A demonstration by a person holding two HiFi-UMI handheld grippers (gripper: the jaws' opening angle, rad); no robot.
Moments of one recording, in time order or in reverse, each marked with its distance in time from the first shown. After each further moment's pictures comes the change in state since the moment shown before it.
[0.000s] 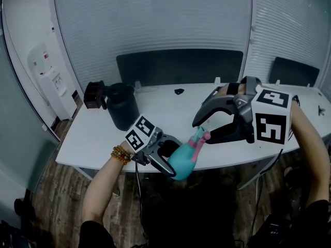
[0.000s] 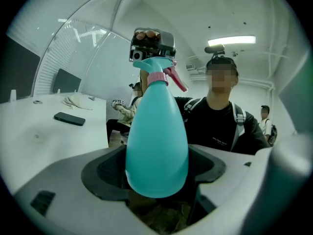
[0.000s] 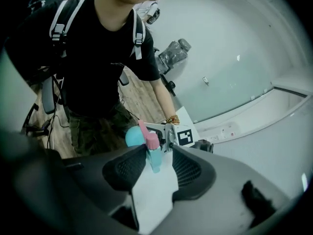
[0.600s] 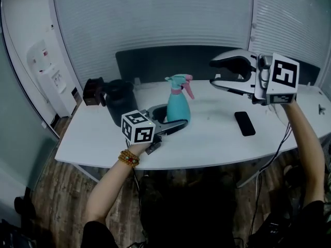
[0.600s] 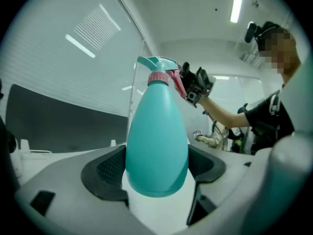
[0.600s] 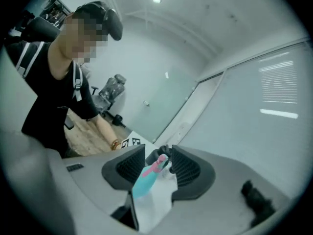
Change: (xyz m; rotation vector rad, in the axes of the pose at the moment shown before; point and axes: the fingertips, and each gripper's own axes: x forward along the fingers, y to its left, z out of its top) left arm -0.126 0.117 0.054 0.081 -0.374 1.040; right arm -0.082 -0.089 -0.075 0.583 -0.375 -0.494
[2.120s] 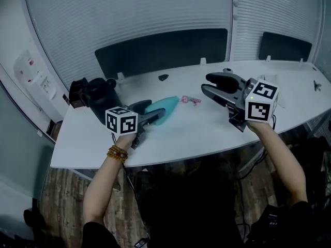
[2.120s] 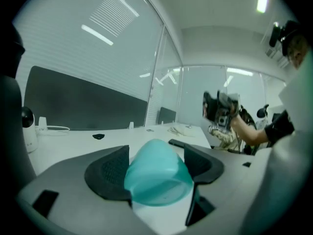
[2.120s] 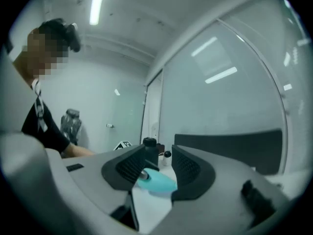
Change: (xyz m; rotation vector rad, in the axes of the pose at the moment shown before) left arm 0.004 0.055 -0.052 -0.166 0.139 0.163; right arm -0.032 0.021 -0.129 0.600 -0.149 -0.357
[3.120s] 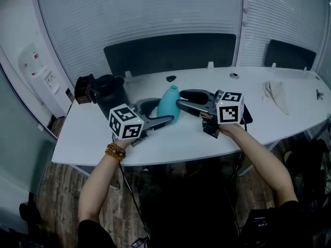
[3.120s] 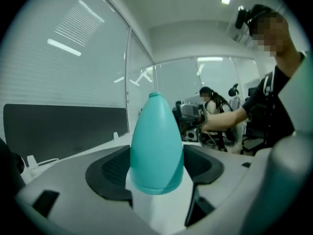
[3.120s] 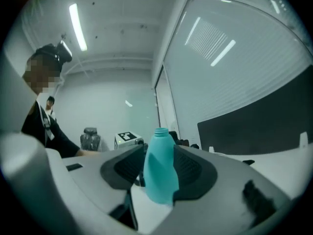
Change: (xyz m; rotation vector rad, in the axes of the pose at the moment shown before) left arm -0.021 -0.048 0.015 0.293 0.009 -0.167; right arm 0.104 0.034 -0.061 0.239 -0.045 0.265
